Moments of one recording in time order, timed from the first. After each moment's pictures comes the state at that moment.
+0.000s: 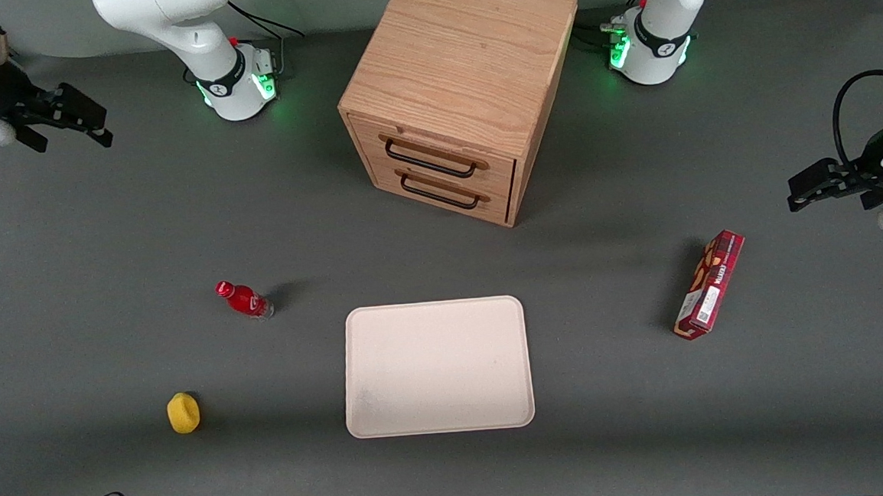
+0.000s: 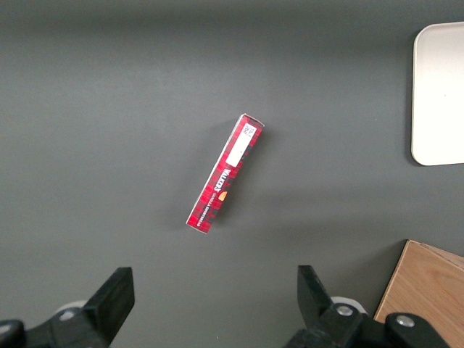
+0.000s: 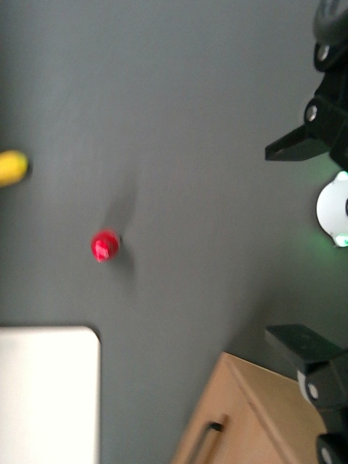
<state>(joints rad) 0.16 -0.27 -0.03 -1.76 0.02 1.47 0.05</state>
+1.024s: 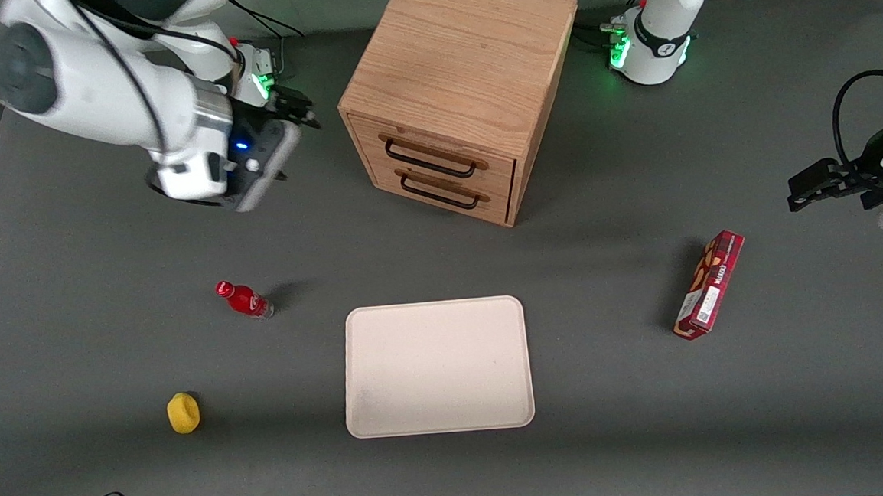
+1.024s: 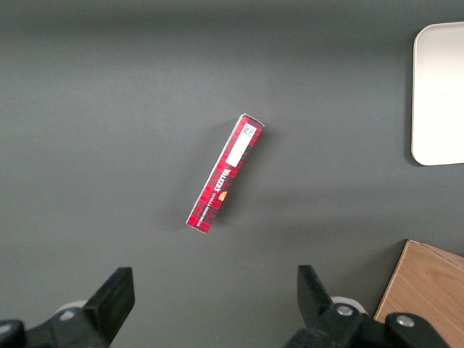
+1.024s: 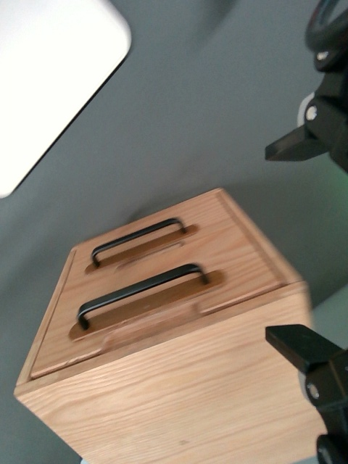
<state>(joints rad) 0.17 0.15 0.33 -1.58 0.39 1.58 -0.29</state>
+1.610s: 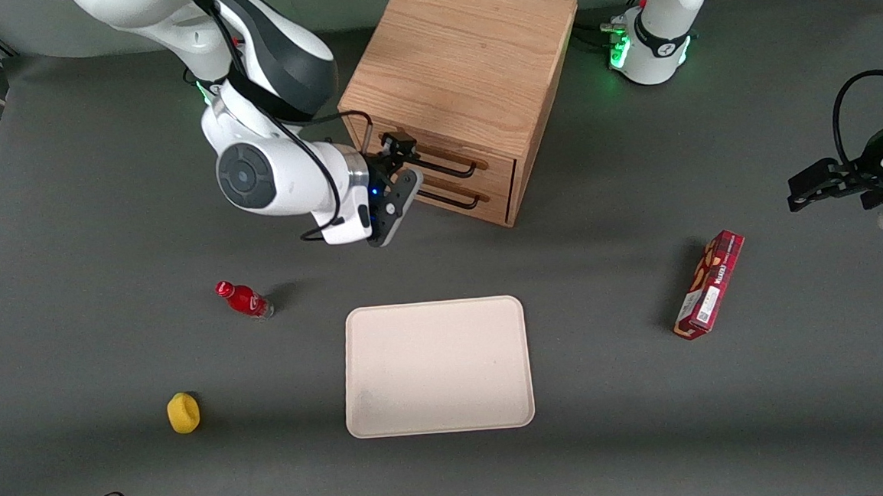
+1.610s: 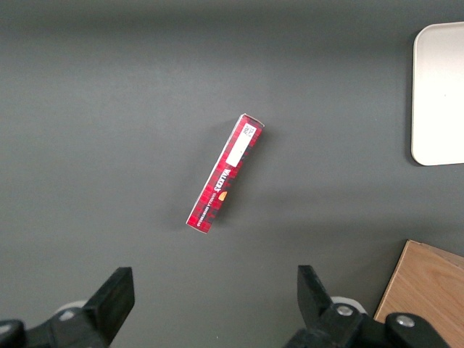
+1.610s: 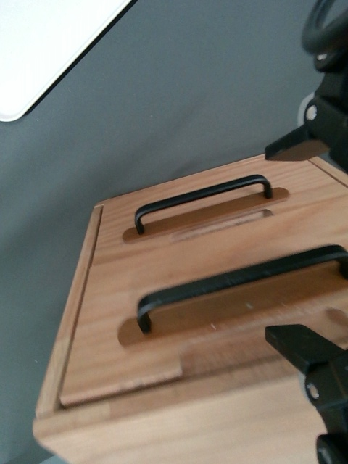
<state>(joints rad) 0.20 0.42 0.47 -1.57 0.39 1.81 -0.29</state>
